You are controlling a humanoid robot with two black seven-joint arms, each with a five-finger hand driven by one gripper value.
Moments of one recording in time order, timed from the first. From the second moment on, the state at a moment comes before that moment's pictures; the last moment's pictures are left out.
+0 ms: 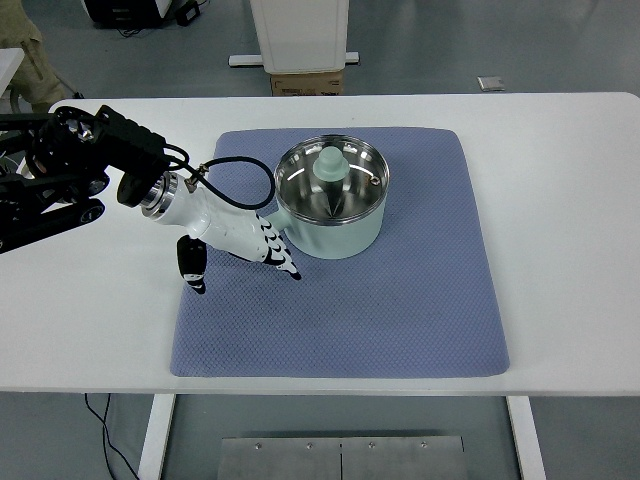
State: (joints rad) left arm -1.46 0.57 0.21 -1.25 1.73 -0.33 -0.61; right arm 0.04 0.00 0.56 0.09 -0.45 -0.02 0.05
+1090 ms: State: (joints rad) left arm -1.50 0.62 0.29 -1.24 1.78 -0.28 -0.61; right arm 0.04 0.00 0.56 0.09 -0.45 -0.02 0.05
